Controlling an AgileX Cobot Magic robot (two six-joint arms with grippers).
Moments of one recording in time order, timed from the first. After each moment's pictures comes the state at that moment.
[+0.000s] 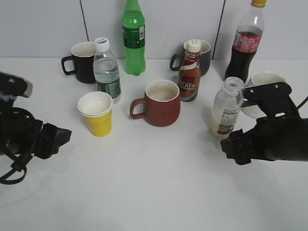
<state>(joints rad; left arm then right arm) -0.38 1.47 -0.43 0.17 -0.23 -0.19 0.44 1.59 -0.49 0.35 -0.18 -0.25</state>
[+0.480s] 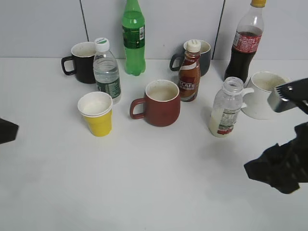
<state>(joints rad) -0.41 0.94 -0.58 0.02 0.59 -0.19 0.44 1.16 -0.50 0.29 0.43 -0.24</state>
